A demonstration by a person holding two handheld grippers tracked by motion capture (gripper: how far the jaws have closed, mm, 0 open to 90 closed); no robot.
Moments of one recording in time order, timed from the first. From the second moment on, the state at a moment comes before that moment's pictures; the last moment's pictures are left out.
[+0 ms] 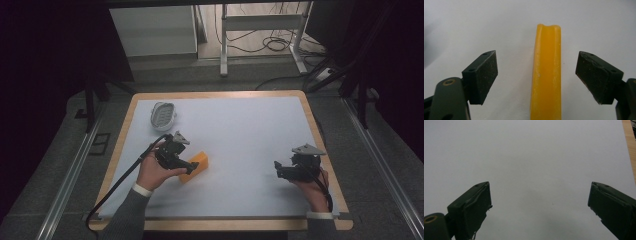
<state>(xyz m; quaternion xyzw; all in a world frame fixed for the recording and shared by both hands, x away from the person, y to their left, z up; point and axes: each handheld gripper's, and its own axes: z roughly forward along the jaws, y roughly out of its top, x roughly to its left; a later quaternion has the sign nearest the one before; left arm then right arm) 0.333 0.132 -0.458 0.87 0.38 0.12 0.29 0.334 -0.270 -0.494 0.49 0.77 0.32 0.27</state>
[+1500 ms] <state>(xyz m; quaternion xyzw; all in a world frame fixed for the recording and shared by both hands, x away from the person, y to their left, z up) 0.341 0.114 -0.496 0.89 0.38 0.09 0.25 0.334 -0.270 -0.496 0.49 0.76 0.32 0.27</state>
